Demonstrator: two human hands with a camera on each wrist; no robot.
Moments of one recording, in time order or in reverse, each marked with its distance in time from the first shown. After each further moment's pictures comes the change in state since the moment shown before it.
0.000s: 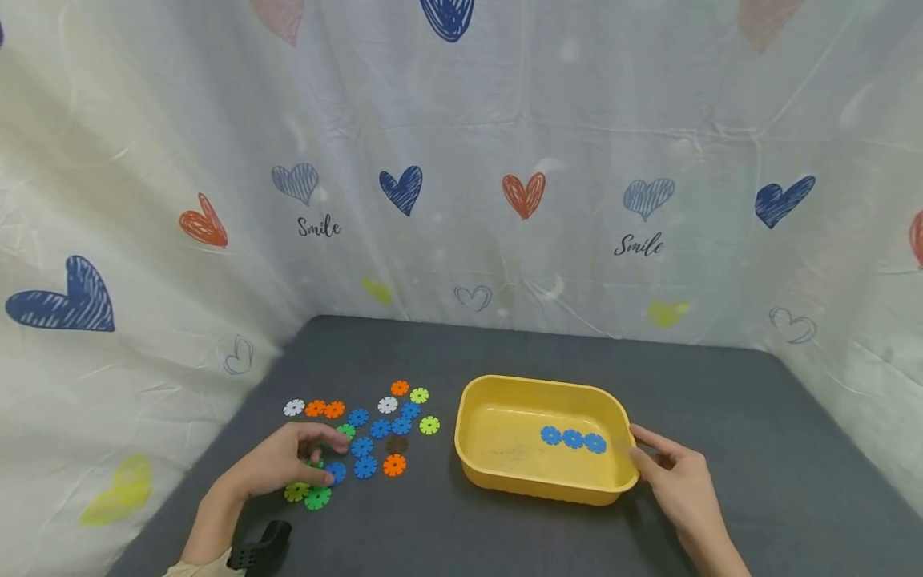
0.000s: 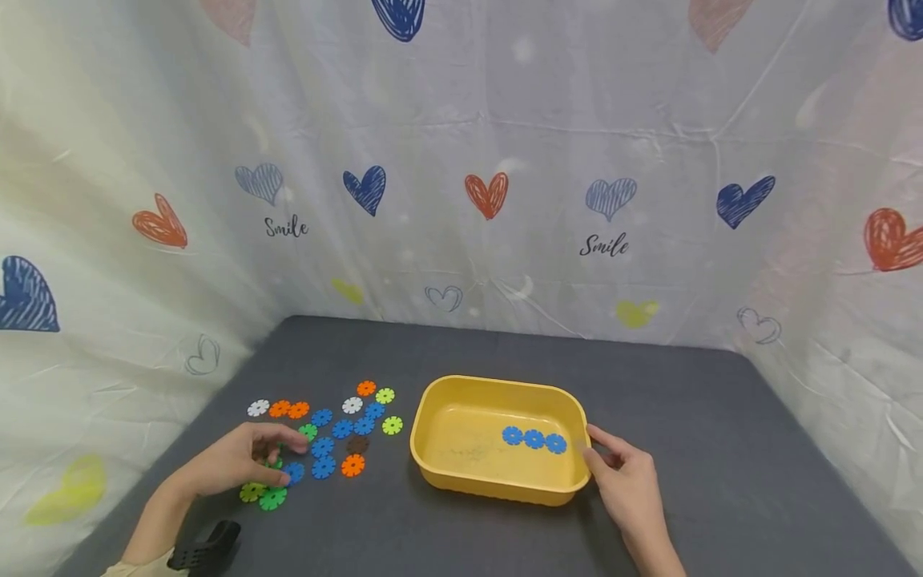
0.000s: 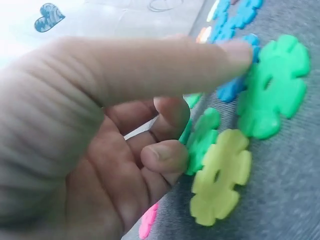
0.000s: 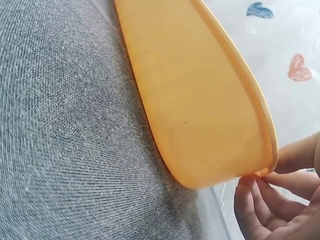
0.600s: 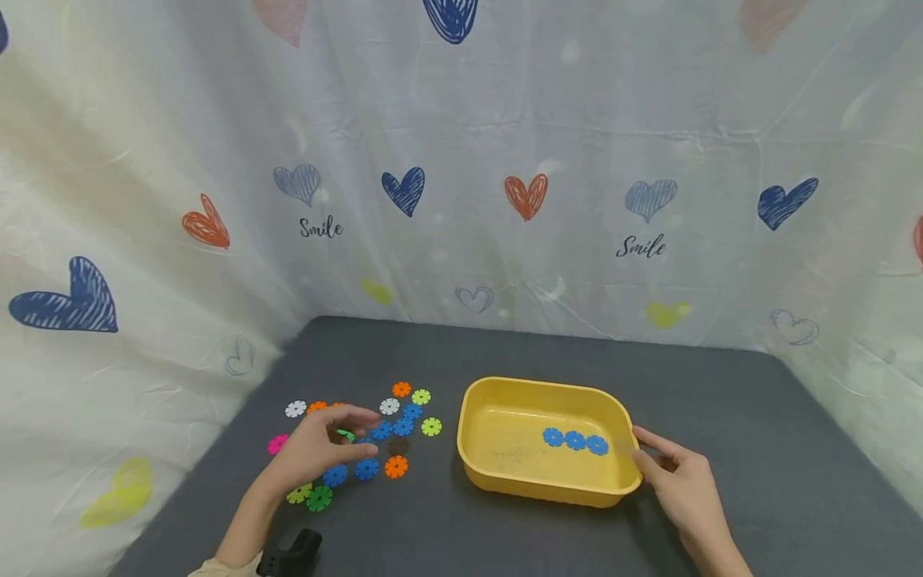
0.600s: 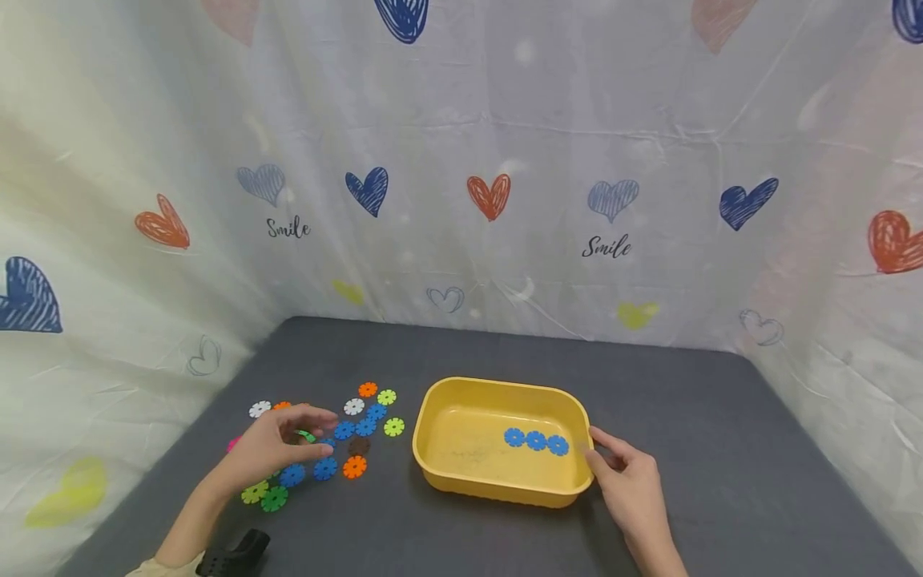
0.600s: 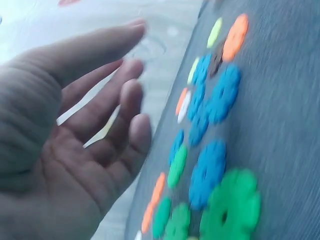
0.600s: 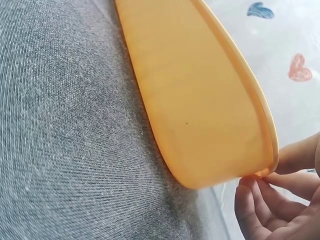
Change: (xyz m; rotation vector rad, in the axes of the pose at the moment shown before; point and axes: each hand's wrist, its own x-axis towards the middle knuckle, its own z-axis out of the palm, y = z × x) left_hand 0.024 0.034 0.035 -0.071 0.244 0.044; right_hand 0.000 -0.002 -0.001 0.003 -0.011 0.006
